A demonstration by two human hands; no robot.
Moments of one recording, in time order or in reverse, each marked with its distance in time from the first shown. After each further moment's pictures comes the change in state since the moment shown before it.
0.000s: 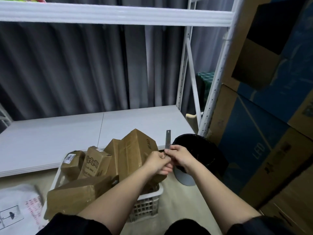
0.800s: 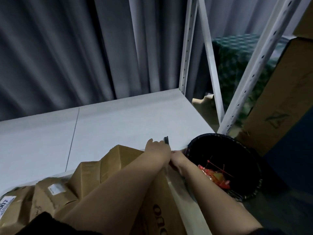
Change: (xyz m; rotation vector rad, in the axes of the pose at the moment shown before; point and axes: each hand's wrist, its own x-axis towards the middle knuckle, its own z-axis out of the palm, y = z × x) left_hand 0.293 -0.009 -0.040 1.606 -0.096 0.129; right_hand 0.293 0.105 -0.007 -0.066 0.165 0.295
